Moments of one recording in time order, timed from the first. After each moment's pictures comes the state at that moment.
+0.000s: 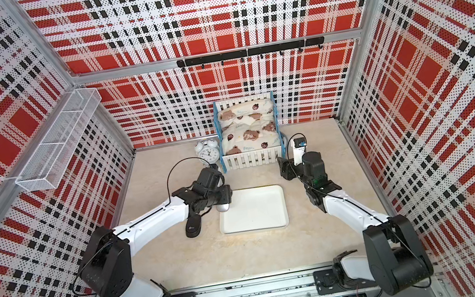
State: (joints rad) left arm -0.68 1.59 1.06 -0.39 -0.14 -0.54; right arm 0.24 1.28 0.67 0.32 -0.06 0.18
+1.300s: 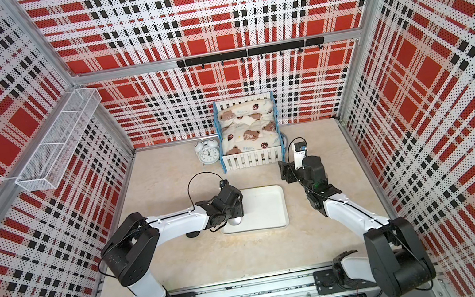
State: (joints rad) left arm -0.81 1.76 0.97 -0.23 -0.26 -0.71; right arm 0.25 1.26 0.62 0.34 -0.04 0.18
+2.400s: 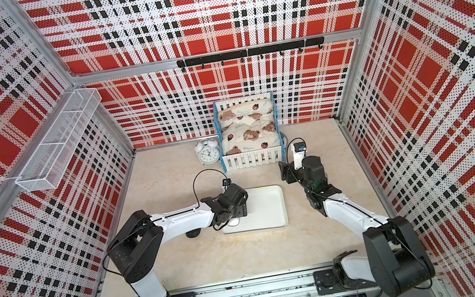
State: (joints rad) left arm -0.84 1.80 1.07 -0.36 -0.35 -0.70; right arm 0.25 1.27 0.62 0.34 -0.03 0.16
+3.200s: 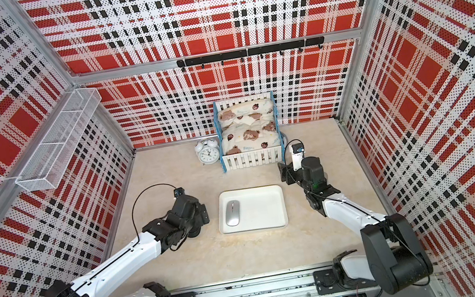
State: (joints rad) left arm -0.60 1.19 0.67 -0.49 -0.36 -0.65; right arm 0.26 1.29 0.60 0.37 -0.05 0.12
